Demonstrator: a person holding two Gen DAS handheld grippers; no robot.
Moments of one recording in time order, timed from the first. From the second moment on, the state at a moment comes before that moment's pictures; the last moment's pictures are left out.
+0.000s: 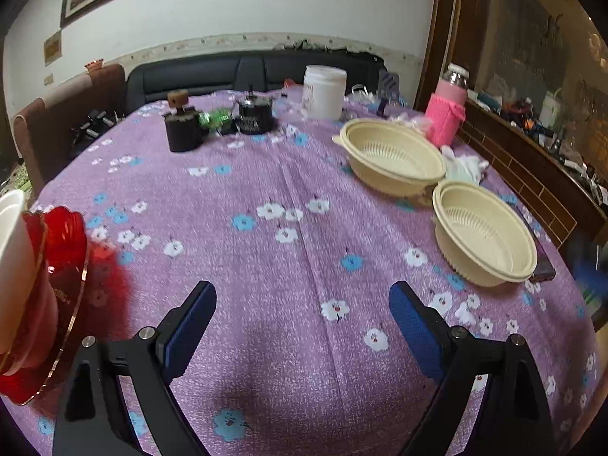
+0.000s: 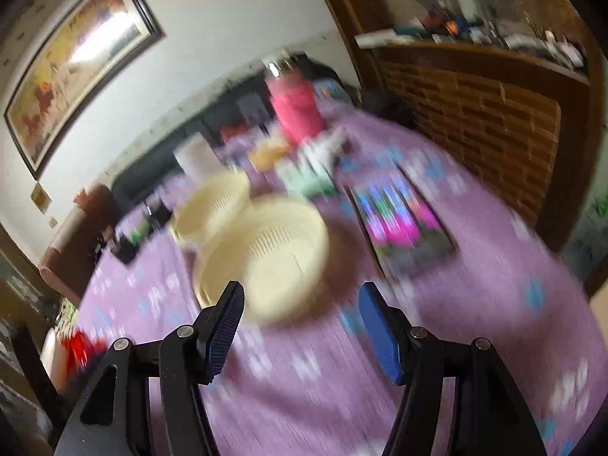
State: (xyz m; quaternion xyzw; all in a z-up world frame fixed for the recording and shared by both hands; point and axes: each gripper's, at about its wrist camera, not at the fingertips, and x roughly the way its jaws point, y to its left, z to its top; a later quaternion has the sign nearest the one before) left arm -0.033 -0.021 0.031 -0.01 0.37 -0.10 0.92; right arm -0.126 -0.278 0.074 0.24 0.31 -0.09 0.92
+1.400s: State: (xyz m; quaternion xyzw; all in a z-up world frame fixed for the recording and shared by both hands) left arm 0.059 -0.151 0.027 0.00 0.52 -0.21 0.83; right arm -0.045 -0.294 0.020 0.25 0.38 -0.04 0.89
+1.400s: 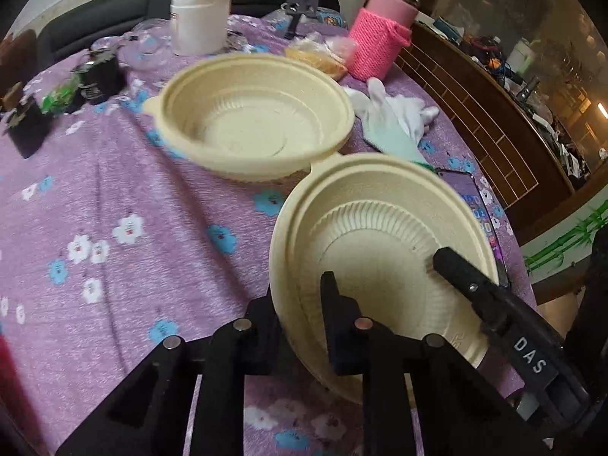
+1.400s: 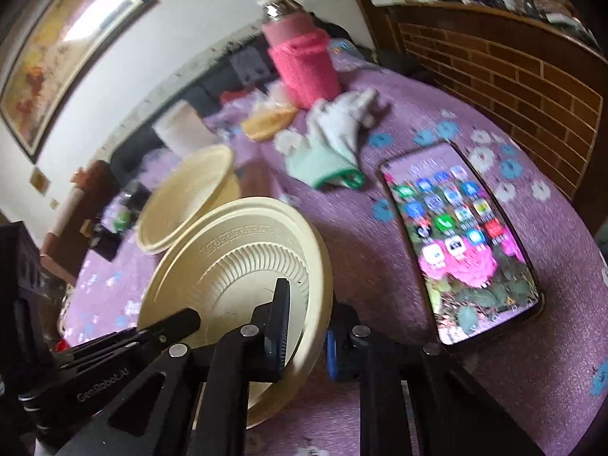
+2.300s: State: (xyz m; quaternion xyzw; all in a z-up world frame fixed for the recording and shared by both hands) left arm -0.090 0.119 0.117 -0.09 0.37 -0.05 0.92; right arm -0.096 -0.033 0.108 0.13 0.31 0.20 0.92
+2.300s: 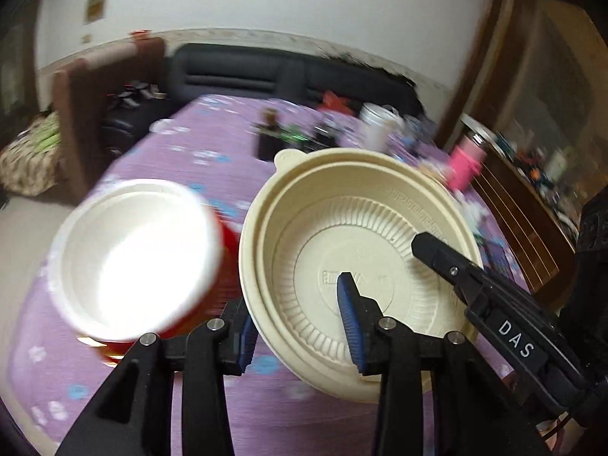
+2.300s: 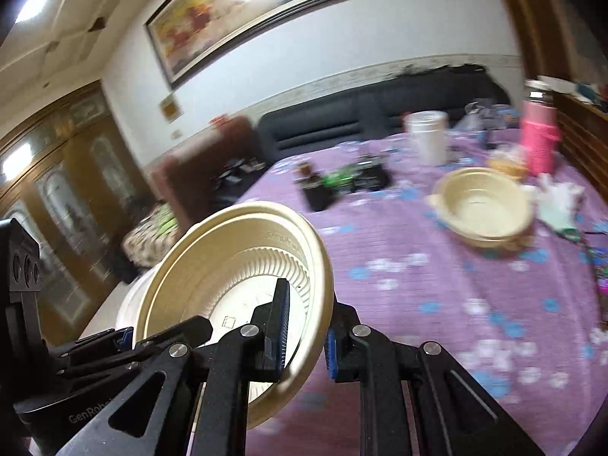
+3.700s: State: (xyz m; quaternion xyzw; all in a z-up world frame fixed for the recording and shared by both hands) left arm -0.095 0.275 0.114 -0.19 0.33 0.07 0.92; right arm -0.052 0.122 0.092 0.03 0.31 0.24 0.92
